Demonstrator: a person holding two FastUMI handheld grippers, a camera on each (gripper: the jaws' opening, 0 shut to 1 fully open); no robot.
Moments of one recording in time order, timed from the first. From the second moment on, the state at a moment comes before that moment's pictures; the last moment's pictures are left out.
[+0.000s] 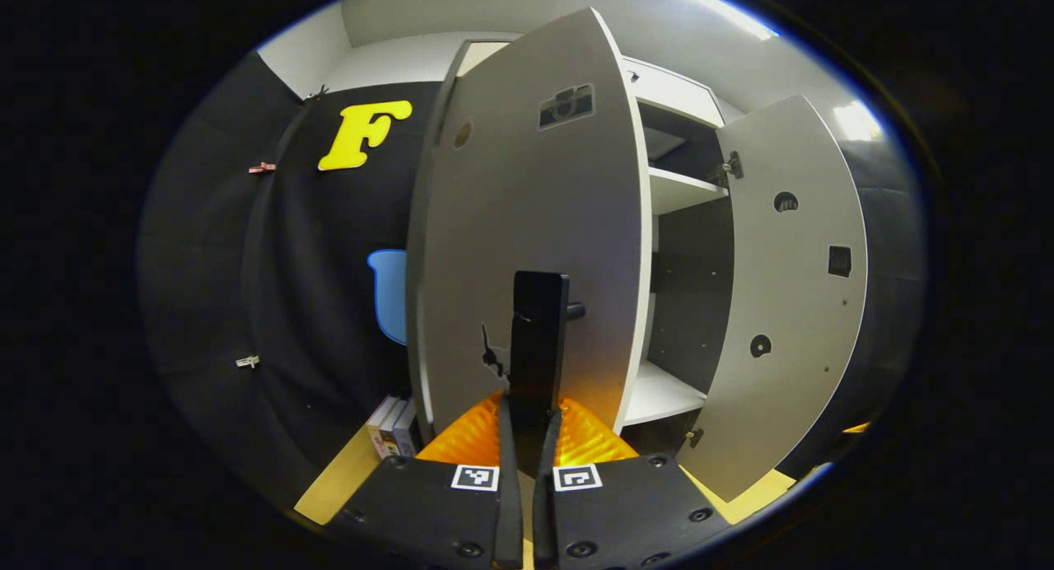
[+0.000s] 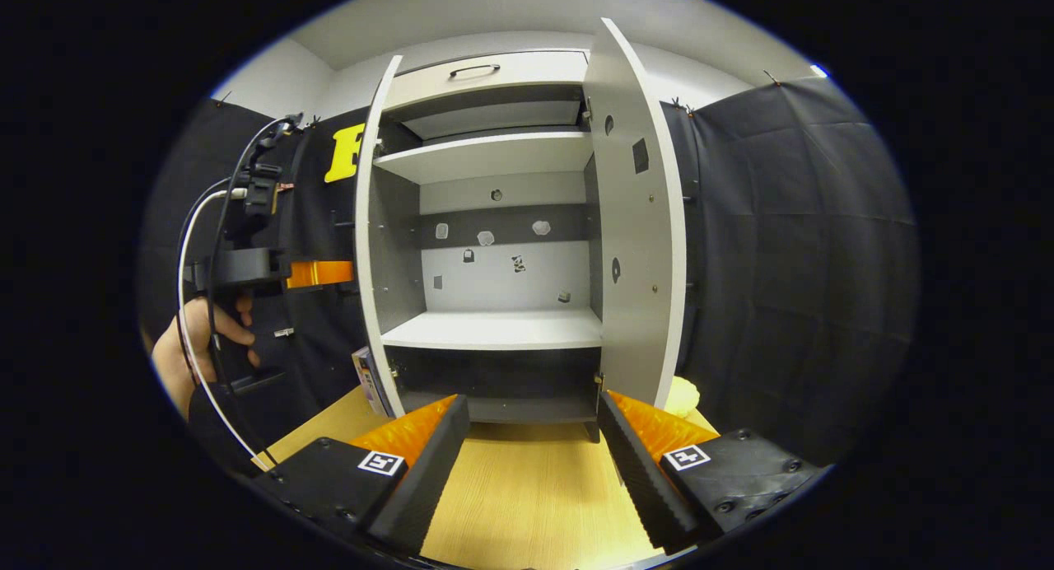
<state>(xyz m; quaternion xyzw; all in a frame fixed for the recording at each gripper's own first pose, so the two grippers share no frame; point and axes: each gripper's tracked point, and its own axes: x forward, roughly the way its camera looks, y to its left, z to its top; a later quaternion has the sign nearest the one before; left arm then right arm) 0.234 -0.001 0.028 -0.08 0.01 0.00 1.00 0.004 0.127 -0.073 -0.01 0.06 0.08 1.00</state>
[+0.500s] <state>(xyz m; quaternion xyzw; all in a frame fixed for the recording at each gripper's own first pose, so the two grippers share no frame) 0.228 0.047 0.023 -0.05 0.02 0.06 1.00 -0.012 0.112 -0.096 0.00 0.09 0.05 0.99</state>
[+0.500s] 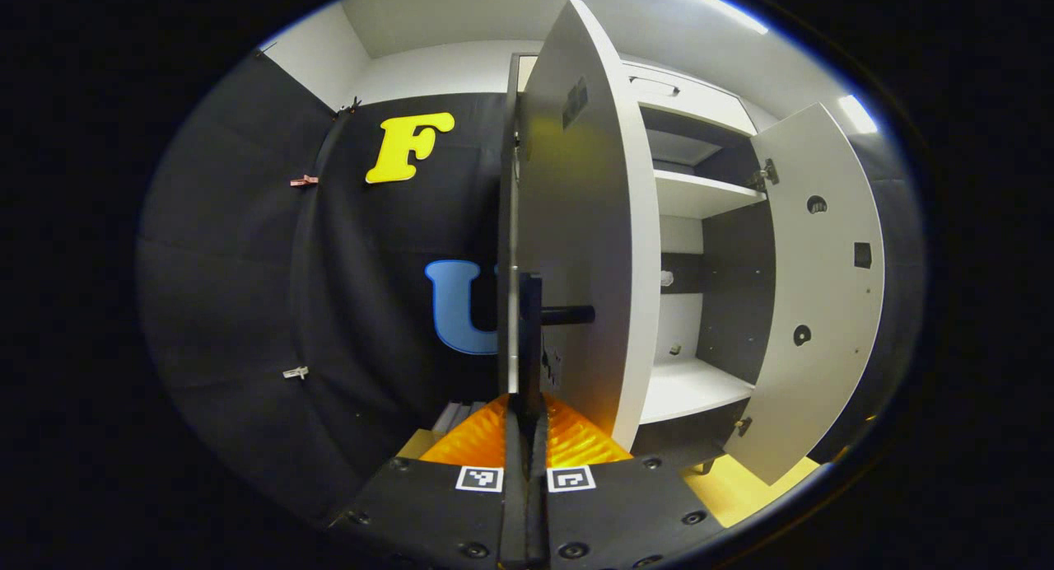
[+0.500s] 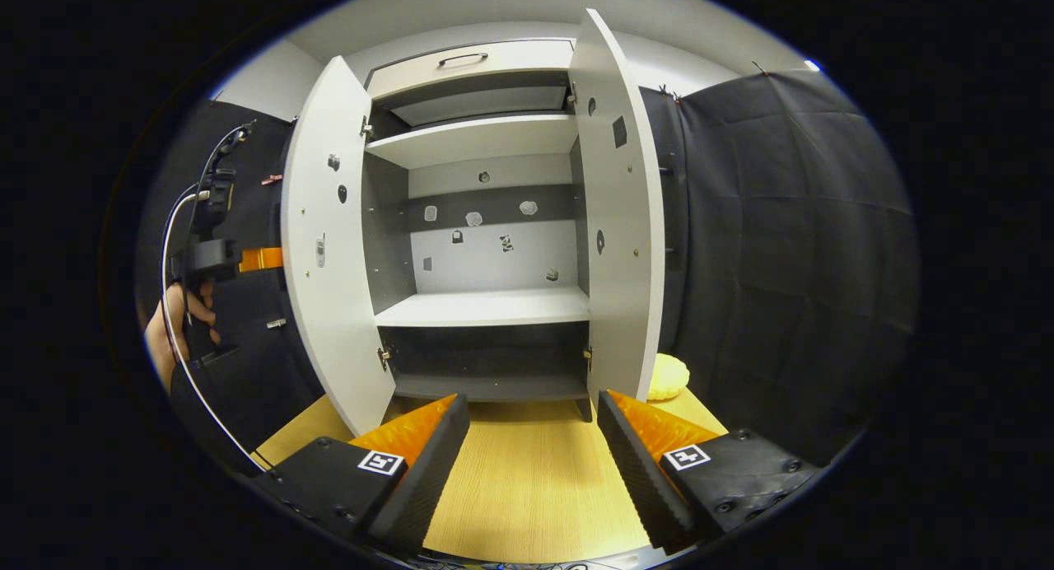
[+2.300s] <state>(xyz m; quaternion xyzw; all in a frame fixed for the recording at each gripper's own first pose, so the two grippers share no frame) 0.056 -0.041 -0.011 -0.07 -0.01 0.09 0.99 -0.035 0.075 -0.046 -0.01 0.02 0.02 1.00</state>
